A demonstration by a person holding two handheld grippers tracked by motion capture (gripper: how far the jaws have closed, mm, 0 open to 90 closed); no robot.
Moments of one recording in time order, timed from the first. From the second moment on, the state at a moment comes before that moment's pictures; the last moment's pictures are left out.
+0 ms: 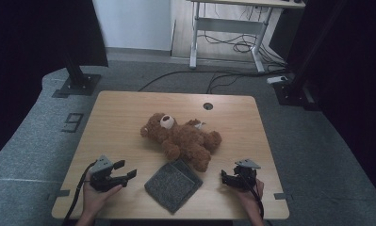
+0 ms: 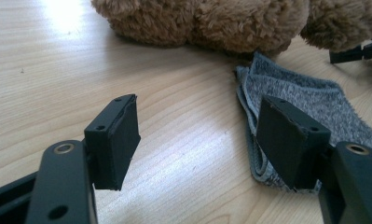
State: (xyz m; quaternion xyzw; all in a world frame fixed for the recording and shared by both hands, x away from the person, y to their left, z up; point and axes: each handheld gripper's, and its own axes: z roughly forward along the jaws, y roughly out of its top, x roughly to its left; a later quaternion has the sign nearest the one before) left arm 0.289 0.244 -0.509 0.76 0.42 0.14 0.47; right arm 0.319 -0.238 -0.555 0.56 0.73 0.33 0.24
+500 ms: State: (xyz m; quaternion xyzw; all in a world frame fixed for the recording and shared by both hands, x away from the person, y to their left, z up) left arm 0.290 0.241 -0.509 0.76 0.42 0.15 0.47; right arm 0.310 -0.239 -0.551 0.56 0.71 0.34 0.27
